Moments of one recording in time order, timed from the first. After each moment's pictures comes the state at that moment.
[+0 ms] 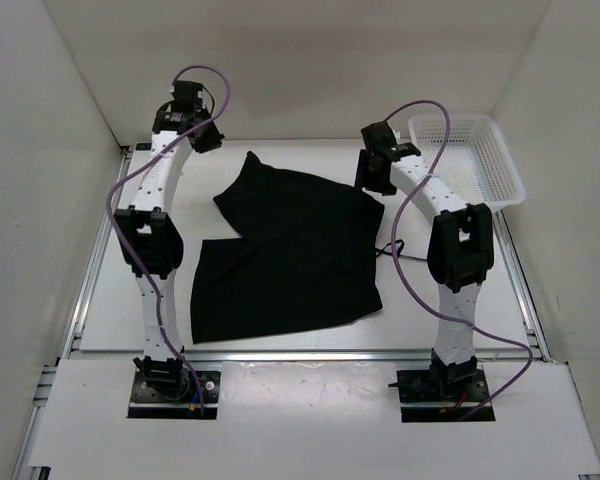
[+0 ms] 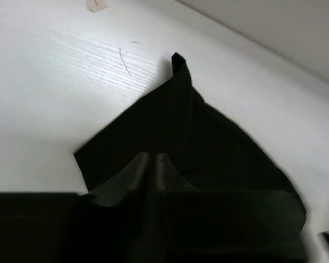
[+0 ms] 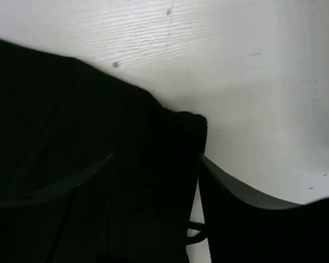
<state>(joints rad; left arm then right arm) -0.12 2.28 2.37 -0.84 -0.03 -0.53 0.34 2.10 1.87 -0.76 0.24 0.42</state>
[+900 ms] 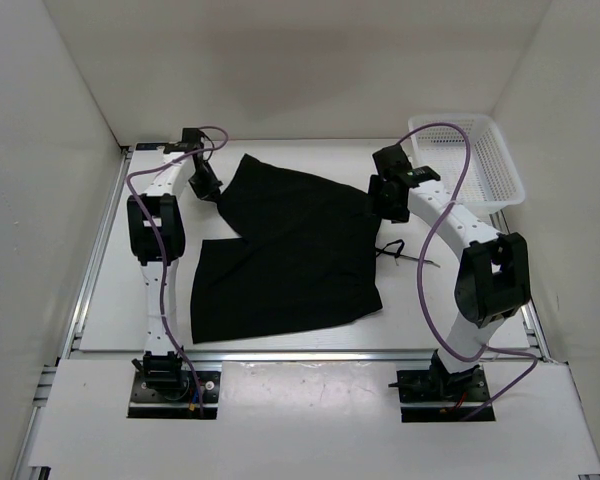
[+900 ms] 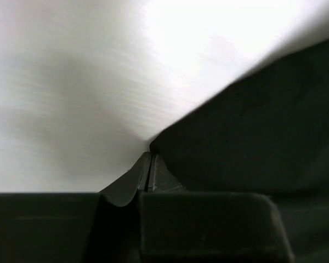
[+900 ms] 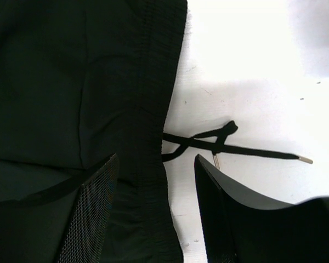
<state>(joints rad) -0.03 2.46 2.16 -0.88 0.07 -0.52 0.37 1.74 1.45 -0.76 0.20 0.44</state>
